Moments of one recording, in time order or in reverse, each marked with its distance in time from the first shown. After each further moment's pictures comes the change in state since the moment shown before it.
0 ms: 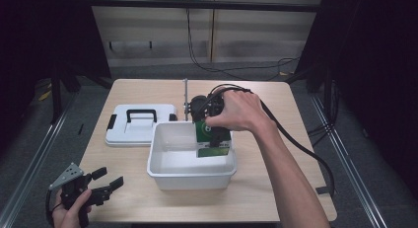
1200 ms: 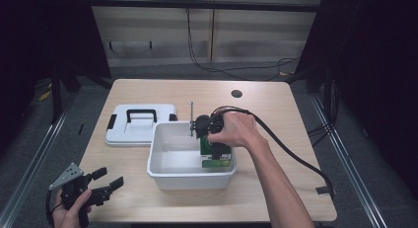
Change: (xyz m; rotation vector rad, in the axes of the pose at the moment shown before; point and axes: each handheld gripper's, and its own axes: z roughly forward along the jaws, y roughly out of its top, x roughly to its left) left arm 0.000 0.000 0.000 -0.001 -0.002 0.001; right arm -0.014 -0.015 0.087 0.021 0.029 0.075
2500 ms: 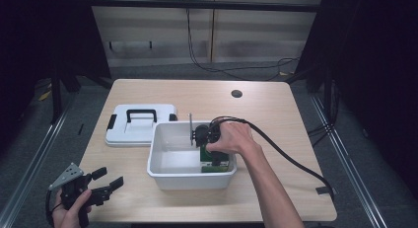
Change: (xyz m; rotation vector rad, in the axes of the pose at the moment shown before) left arm 0.000 0.000 0.000 -0.001 0.000 -0.002; right arm -0.005 0.002 0.045 0.046 -0.004 -0.010
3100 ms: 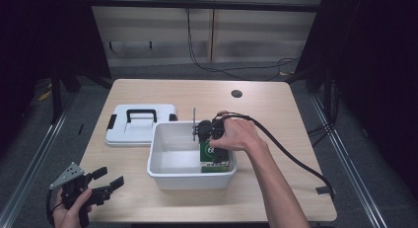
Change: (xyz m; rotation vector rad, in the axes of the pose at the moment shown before) left arm 0.000 0.000 0.002 0.004 0.002 0.002; right arm 0.001 -0.009 -0.020 -0.045 -0.001 0.008
